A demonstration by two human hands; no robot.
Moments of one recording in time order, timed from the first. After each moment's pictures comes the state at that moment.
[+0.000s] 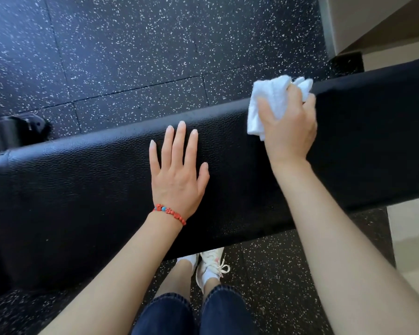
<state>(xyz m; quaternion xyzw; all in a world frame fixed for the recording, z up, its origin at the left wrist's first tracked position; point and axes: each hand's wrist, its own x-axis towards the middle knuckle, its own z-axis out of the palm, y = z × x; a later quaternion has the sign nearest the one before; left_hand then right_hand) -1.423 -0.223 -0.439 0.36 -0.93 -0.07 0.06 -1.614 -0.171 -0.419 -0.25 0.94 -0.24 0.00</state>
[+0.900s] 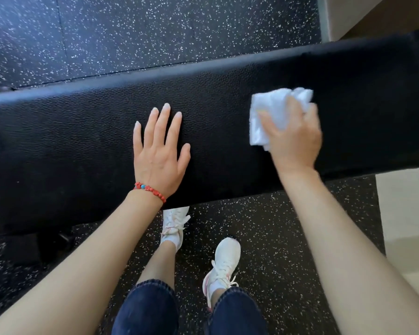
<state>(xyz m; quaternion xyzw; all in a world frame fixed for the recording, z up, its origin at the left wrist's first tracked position) -1.408 -0.171 -0.441 0.37 -0.92 -0.06 0.07 -1.610 -0.064 -0.426 -0.33 0.92 -0.22 -0.05</state>
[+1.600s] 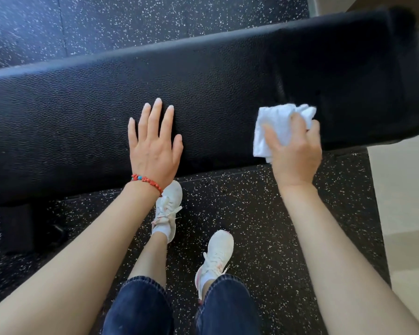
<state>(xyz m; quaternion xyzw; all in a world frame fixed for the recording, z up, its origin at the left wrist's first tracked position) -1.410 -0.120 -0.442 0.41 -0.91 -0.06 0.07 -1.597 0.021 -0.432 -0.28 0.91 -0.30 -0.02</state>
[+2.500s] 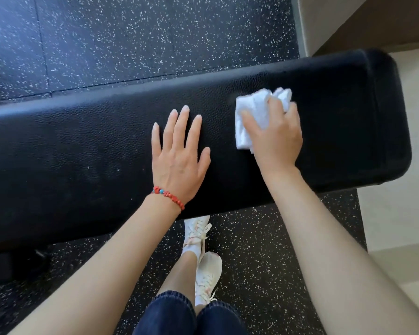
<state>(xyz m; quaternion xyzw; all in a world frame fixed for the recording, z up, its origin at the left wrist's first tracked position) -1.509 -0.131 -0.435 0.36 -0.93 -0.07 0.09 -1.667 -0.065 -0.427 -0.34 0.91 -0.26 -0.04</state>
